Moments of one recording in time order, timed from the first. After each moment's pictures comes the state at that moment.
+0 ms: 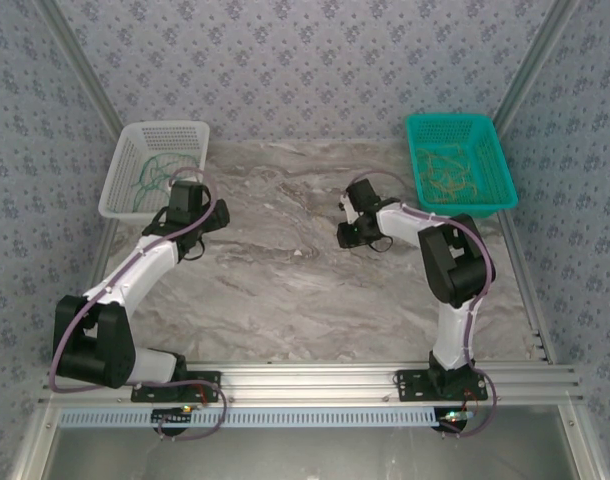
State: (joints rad) left arm -0.24 1.36 0.92 -0.30 -0.20 -0.42; right arm 0.42 1.95 1.24 -0.46 -0.11 0.13
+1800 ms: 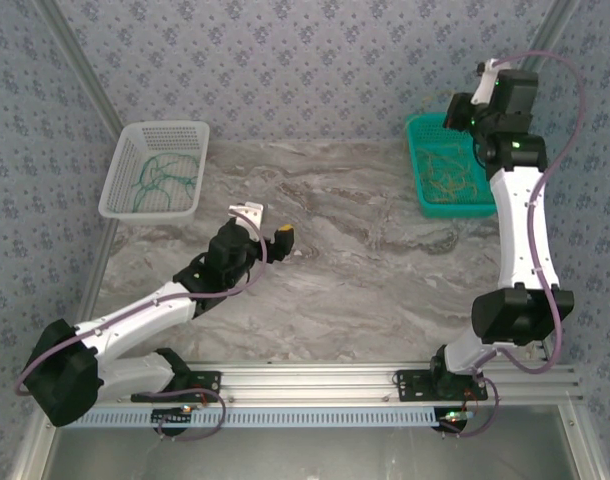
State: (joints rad) left arm -0.77 1.14 0.66 0.16 -0.29 -0.30; right arm -0.07 1.58 1.90 -0.63 -0.15 0.17
